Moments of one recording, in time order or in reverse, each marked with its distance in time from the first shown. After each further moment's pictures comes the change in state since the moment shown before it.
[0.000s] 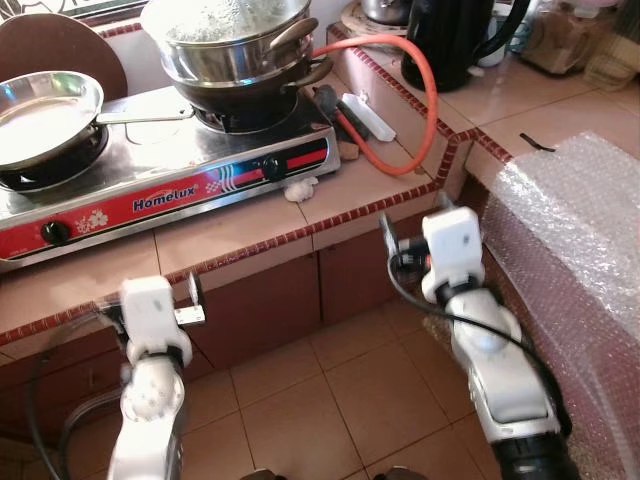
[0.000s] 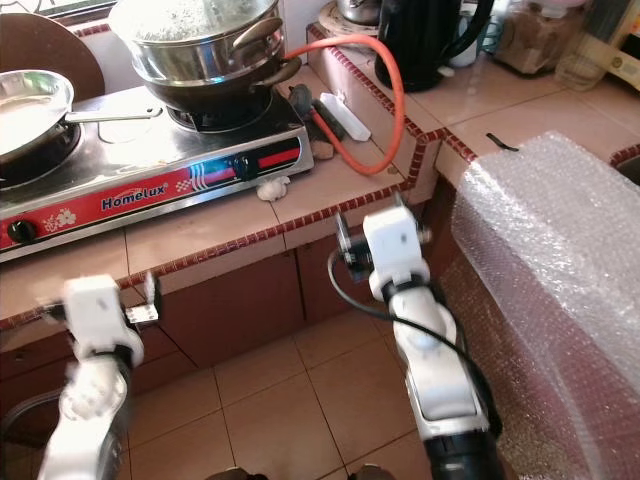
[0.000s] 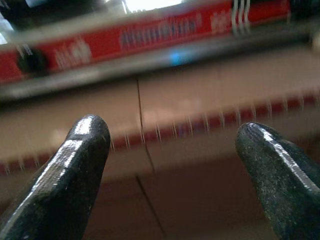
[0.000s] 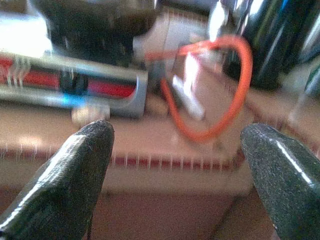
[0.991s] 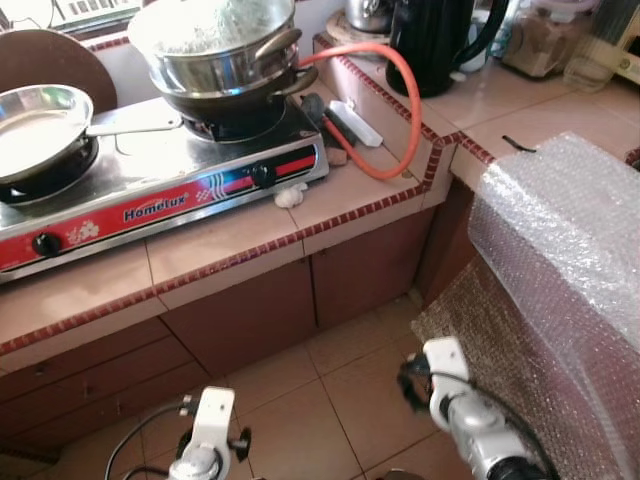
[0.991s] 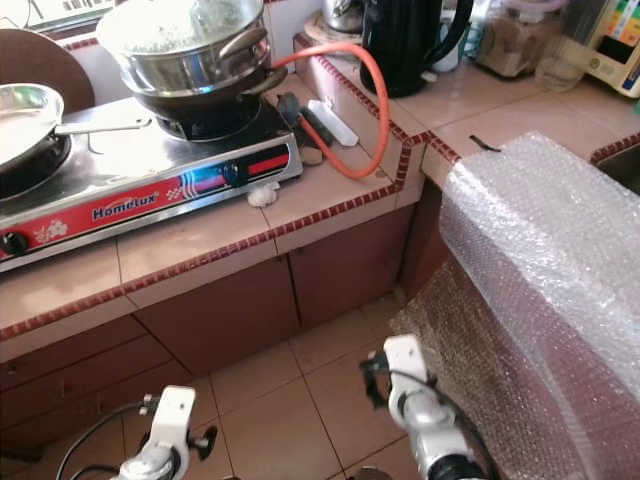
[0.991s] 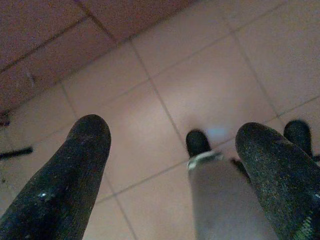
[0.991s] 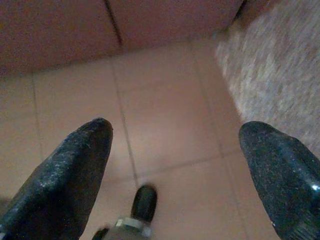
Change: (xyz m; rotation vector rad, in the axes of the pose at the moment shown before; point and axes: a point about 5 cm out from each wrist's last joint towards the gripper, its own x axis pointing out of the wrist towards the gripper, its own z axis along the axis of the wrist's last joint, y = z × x) left arm -0.046 -0.018 -0.158 0.177 0.787 -0.268; right arm -0.082 0.022 -0.181 0.215 0.875 0.043
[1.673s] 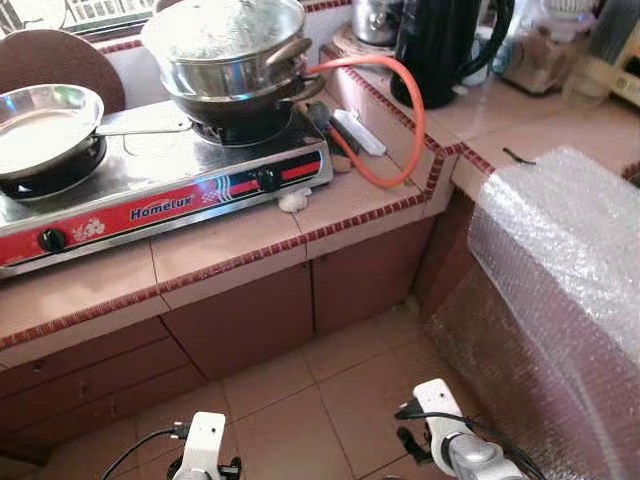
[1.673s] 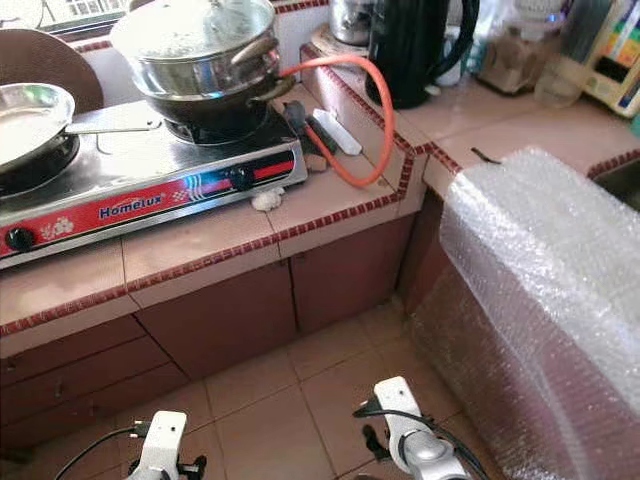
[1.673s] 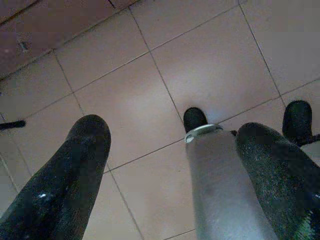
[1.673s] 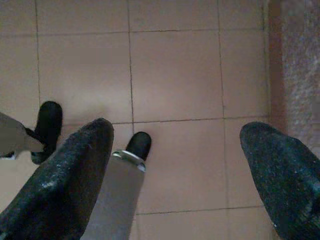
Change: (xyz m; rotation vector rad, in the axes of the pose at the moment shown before) left arm -0.003 0.005 -0.024 -0.024 0.100 0.029; right arm -0.008 0.009 -0.042 -0.169 0.173 0.097
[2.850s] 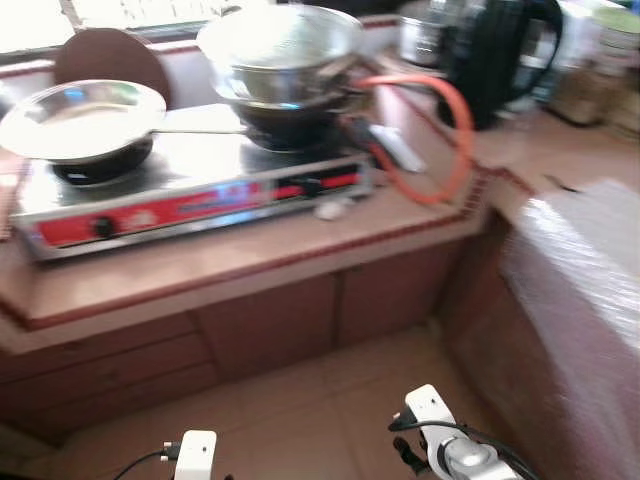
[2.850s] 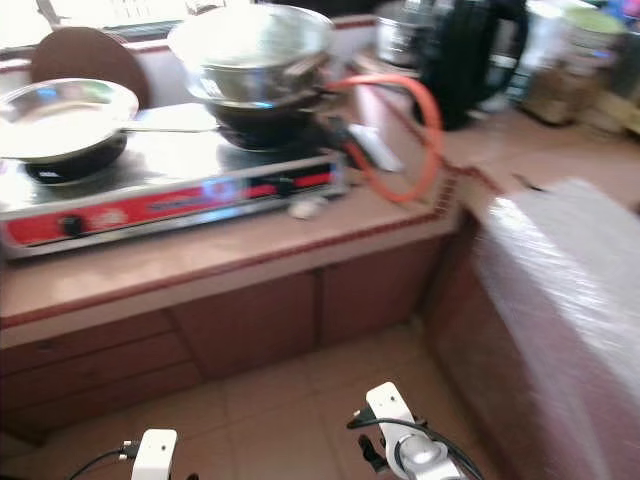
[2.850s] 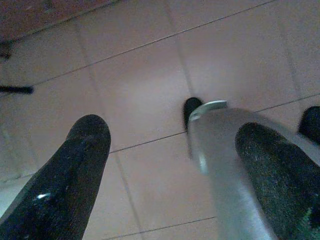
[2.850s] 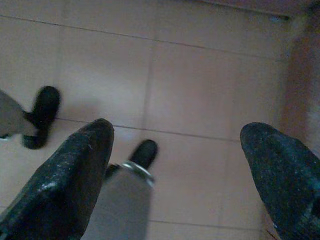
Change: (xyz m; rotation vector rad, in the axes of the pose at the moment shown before) left arm -0.004 0.006 -0.024 -0.027 0.045 0.023; right arm 0.002 0.013 -0.004 -0.067 0.031 0.049
